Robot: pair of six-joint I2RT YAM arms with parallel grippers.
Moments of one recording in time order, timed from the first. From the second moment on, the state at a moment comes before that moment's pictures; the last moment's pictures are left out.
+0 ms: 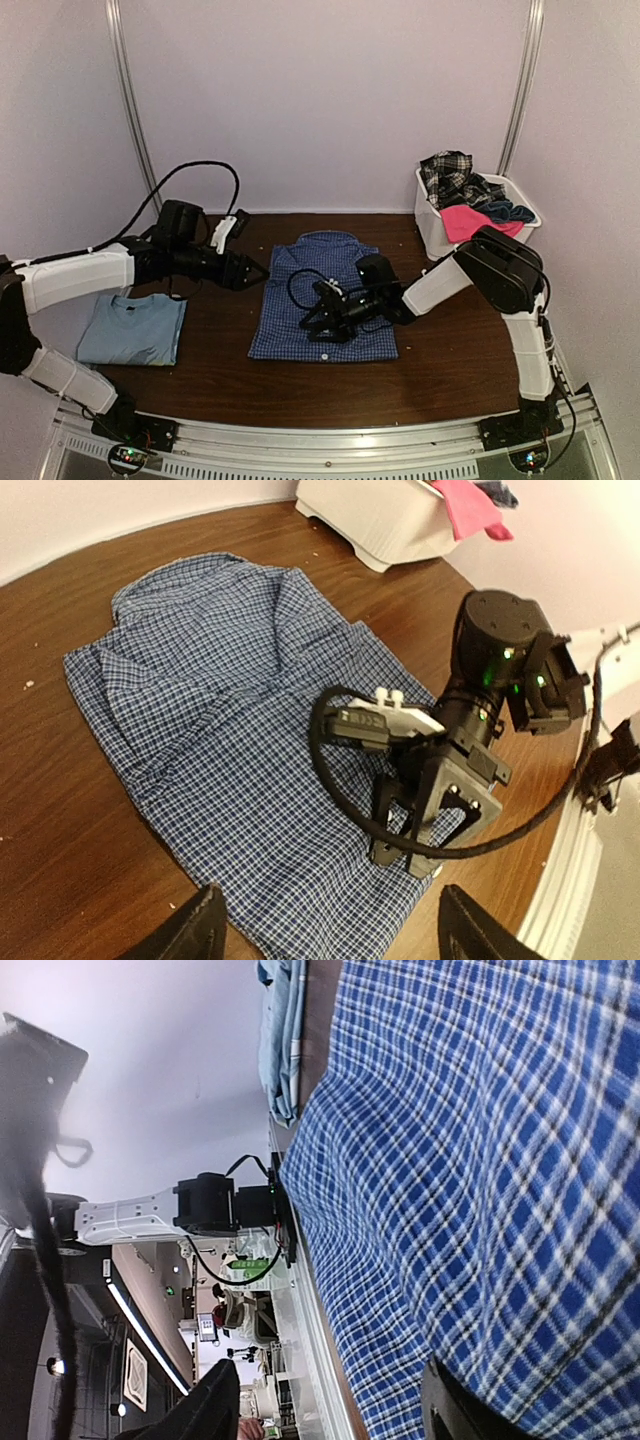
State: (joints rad) left arm -0.51 1.37 0.90 -0.18 0.49 -0.16; right arm 0.75 2.21 1.14 0.55 -1.04 1.07
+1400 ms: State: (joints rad) left arm -1.31 1.88 0.88 0.14 -0.68 0.75; right arm 0.65 2.33 1.63 -0.28 -0.85 0.43
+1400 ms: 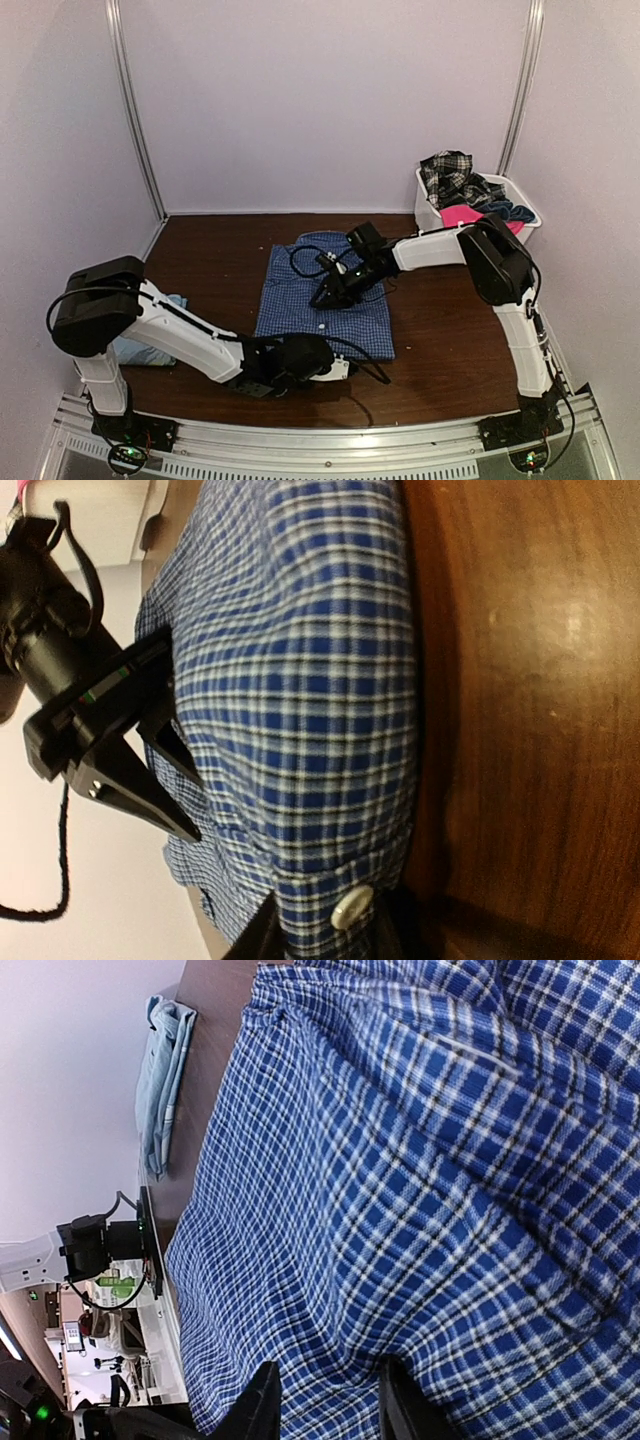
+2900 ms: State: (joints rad) left arm -1.22 1.63 1.55 -1.10 -0.03 0.39; right arm 0.95 2.23 1.48 -0.55 -0.99 0.21
